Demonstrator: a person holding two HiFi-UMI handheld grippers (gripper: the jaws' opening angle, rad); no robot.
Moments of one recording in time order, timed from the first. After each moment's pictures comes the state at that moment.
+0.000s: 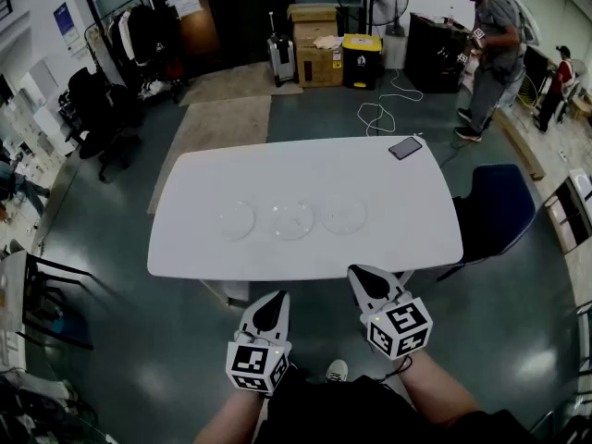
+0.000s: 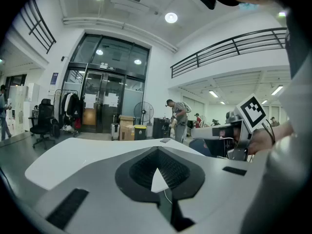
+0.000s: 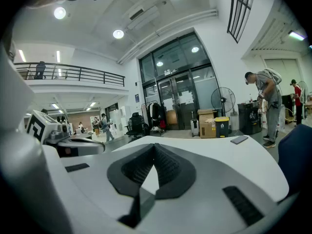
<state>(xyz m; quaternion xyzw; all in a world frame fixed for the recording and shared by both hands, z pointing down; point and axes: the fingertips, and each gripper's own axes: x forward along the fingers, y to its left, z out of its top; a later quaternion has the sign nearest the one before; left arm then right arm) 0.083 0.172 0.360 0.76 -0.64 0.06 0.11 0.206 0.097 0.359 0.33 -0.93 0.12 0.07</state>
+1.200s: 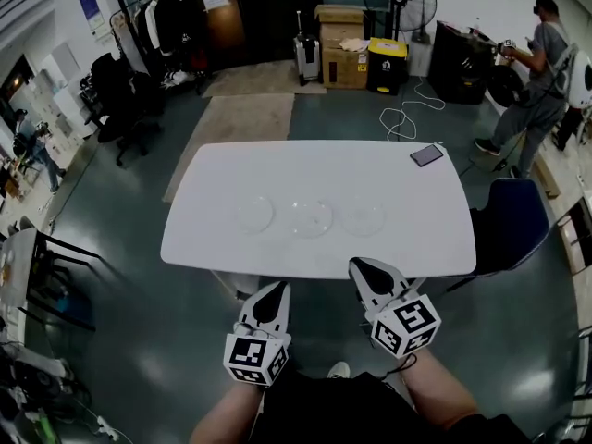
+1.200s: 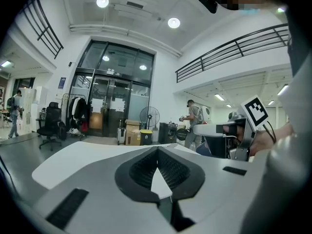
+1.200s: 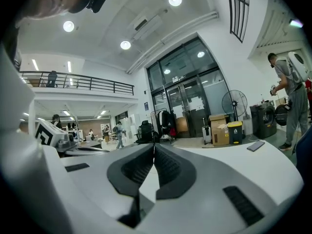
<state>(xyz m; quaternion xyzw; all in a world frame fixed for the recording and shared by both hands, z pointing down) 0.051 0.178 0.347 0.74 -0.67 0.04 0.09 0.170 0.101 0.331 0.27 -0.96 0.11 0.01</state>
